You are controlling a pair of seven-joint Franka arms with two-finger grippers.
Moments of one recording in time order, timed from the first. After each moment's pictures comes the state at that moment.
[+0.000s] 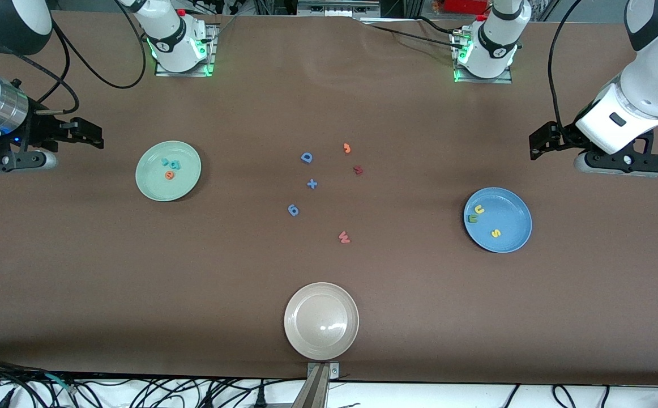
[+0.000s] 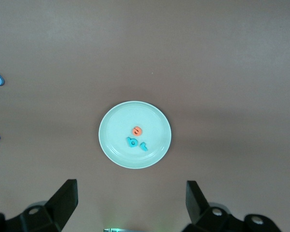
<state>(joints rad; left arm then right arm) 0.04 0.05 -0.18 -1.63 0.00 1.64 -0.09 -0.03 0.03 0.08 -1.71 -0.02 1.60 -0.04</state>
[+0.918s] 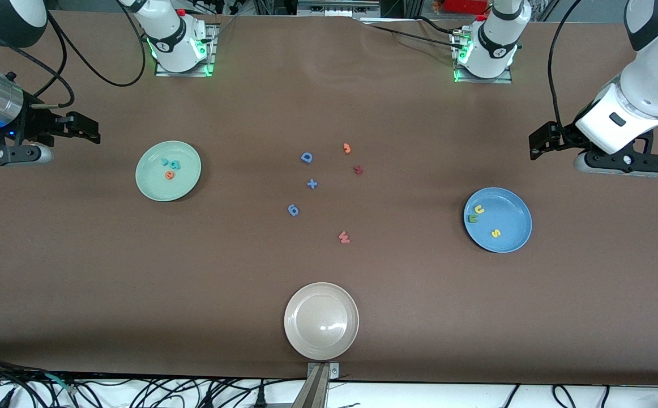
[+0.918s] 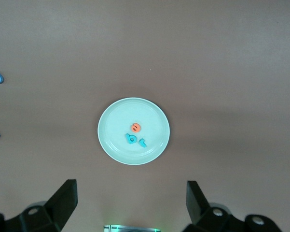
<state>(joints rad) 0.04 0.05 -0.18 -1.63 0.00 1.64 -0.09 -0.04 0.03 0.08 -1.70 -0.02 1.58 -0.04</state>
